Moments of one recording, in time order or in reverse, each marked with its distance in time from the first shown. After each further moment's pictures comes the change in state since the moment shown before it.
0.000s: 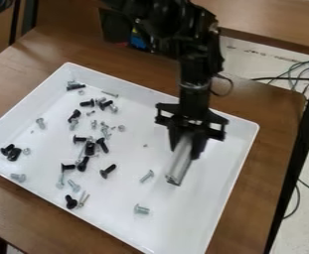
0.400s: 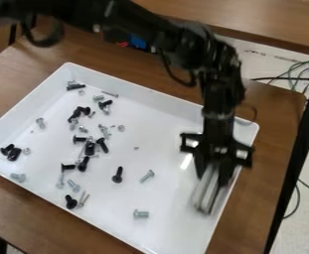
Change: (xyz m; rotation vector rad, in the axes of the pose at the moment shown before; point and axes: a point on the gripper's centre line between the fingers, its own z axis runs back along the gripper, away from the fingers) arm -0.009 -0.046 -0.041 -0.090 0.060 -0.028
